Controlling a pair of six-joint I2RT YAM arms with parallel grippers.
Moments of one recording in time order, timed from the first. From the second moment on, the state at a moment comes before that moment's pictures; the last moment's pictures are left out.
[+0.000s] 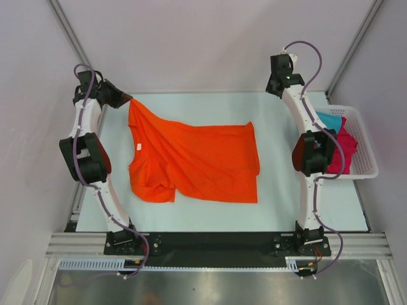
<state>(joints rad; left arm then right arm) 0.26 2.03 1.84 -0.49 0.47 -0.74 0.17 2.16 2.14 -0.69 0.32 0.38</state>
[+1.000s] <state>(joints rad) 0.05 1.34 1.21 -0.56 0.36 -0.53 0.45 1.42 1.11 -0.57 0.13 0.46</state>
